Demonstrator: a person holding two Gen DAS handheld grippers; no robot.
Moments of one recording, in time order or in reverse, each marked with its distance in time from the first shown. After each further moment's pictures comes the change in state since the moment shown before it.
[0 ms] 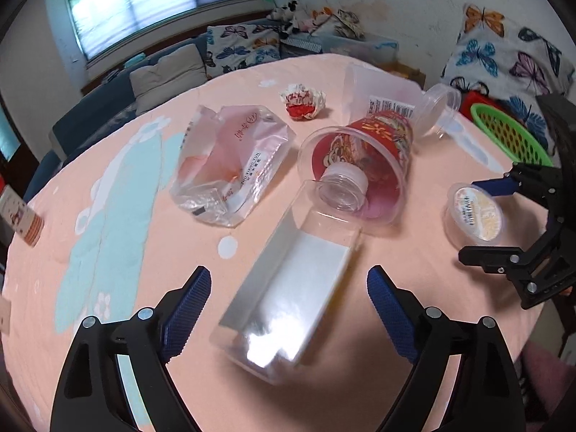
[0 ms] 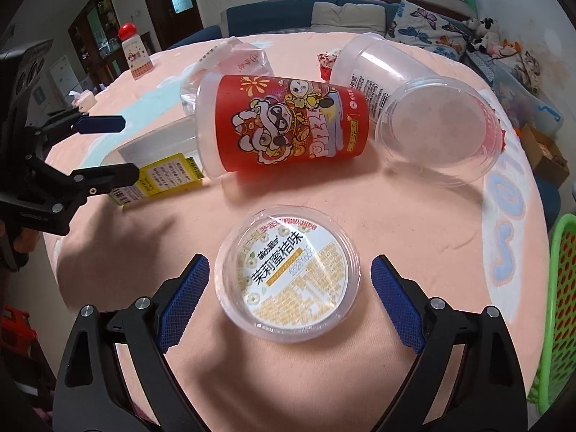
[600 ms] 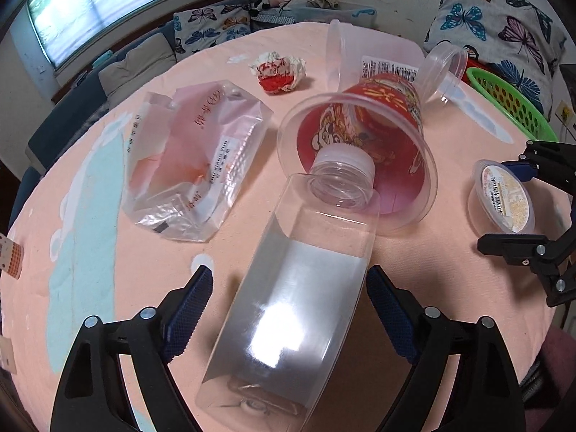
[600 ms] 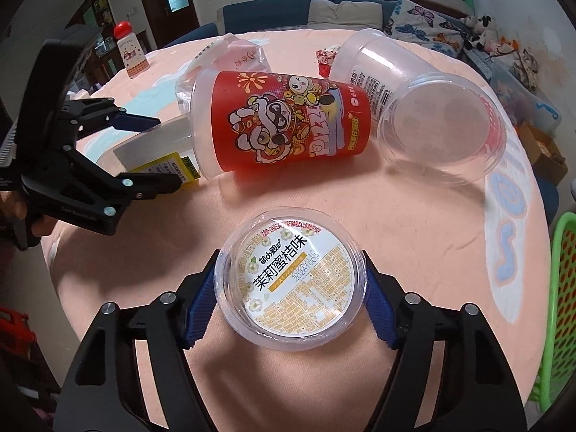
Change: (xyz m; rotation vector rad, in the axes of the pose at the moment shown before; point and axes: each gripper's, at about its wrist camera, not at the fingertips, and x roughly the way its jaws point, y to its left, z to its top) left arm 0.047 -0.005 0.016 0.090 0.097 -0.048; right arm 0.002 -0.001 0.000 0.010 0.008 -0.009
